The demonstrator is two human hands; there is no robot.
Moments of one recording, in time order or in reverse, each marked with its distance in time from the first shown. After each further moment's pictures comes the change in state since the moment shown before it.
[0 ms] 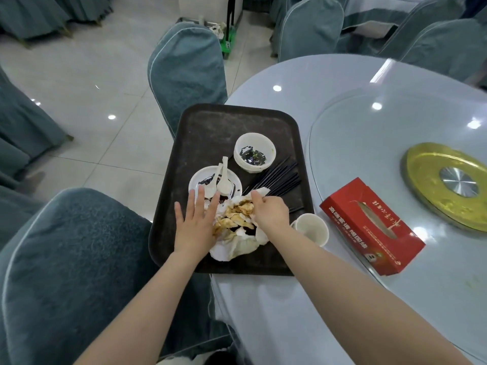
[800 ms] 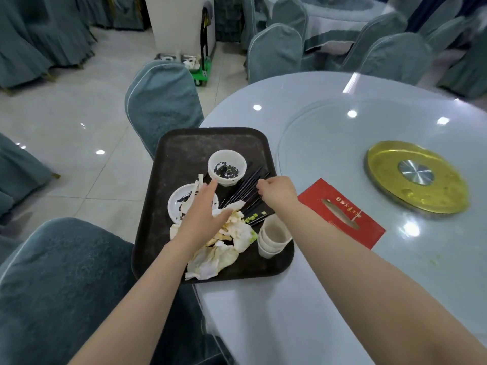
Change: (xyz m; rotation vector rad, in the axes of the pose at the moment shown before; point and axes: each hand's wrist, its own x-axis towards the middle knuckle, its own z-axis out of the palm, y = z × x) left_hand 0.002 0.063 -0.085 -0.755 0.055 0.100; right_hand 0.001 -0.010 -0.095 0.121 0.076 -0.026
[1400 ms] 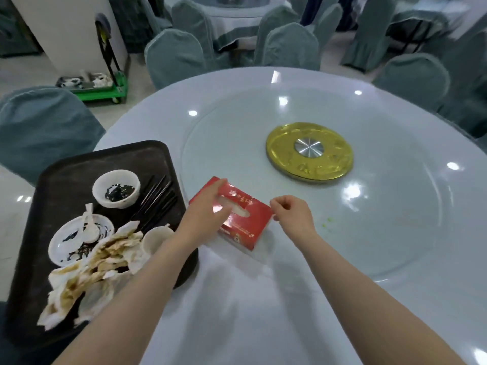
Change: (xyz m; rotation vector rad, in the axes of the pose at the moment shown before) left_hand 0.011 0.180 0.157 -0.019 -0.250 0.285; right_hand -0.044 0.202 -0.194 0.238 0.334 0.066
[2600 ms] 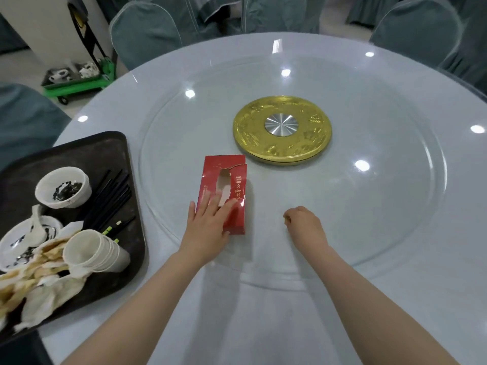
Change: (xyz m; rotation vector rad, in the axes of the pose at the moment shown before) left_hand 0.016 0.022 0.159 0.683 -0.169 0.046; right_hand 0.061 0.158 -0.094 -0.693 -0.152 -0.168
